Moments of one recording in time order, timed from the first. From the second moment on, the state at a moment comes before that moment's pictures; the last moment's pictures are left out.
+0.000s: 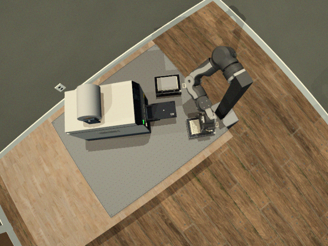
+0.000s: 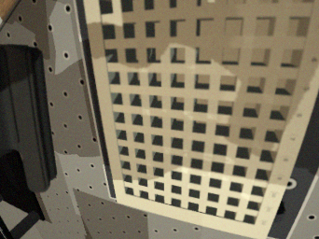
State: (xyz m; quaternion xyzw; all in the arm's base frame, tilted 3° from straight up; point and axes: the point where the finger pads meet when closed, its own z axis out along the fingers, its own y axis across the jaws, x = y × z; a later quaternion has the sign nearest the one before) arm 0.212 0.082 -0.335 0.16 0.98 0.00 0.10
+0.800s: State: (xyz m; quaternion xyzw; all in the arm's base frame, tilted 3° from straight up) arm 0.213 0.082 -0.345 0.16 0.98 0.00 0.10
